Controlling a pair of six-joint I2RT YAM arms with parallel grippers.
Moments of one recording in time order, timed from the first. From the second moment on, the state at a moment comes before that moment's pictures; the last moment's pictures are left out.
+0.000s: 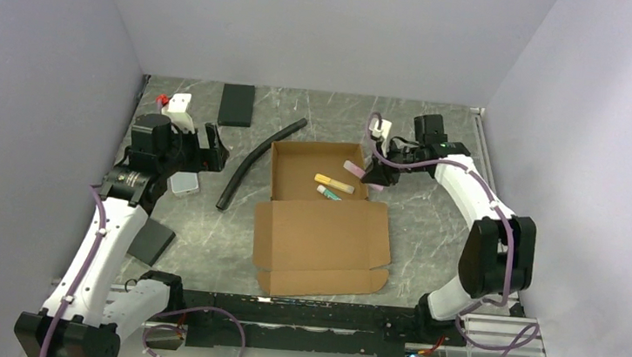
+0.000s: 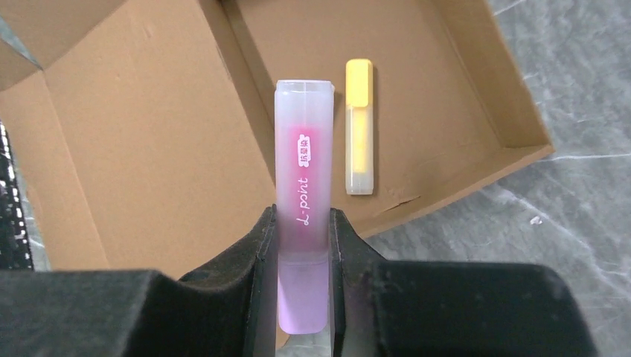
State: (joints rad) left arm -0.11 0.94 0.99 -0.53 0.14 -0.22; right arm 0.16 1.55 1.21 -0.66 -0.88 -0.80
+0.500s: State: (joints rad) left arm -0.09 0.96 0.98 -0.52 0.20 -0.23; right arm 0.33 1.68 1.19 -0.50 -0.62 -0.71
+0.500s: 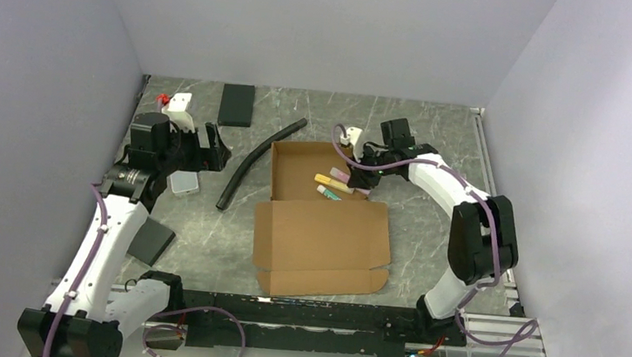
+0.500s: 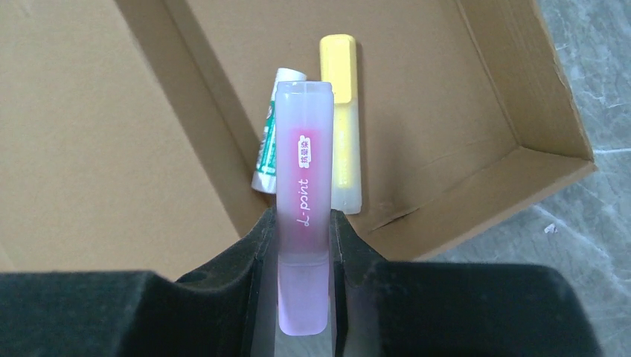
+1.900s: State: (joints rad) left arm -0.48 2.07 1.81 -0.52 0.44 0.41; right arm 0.02 1.35 1.05 -0.36 -0.98 -0.47
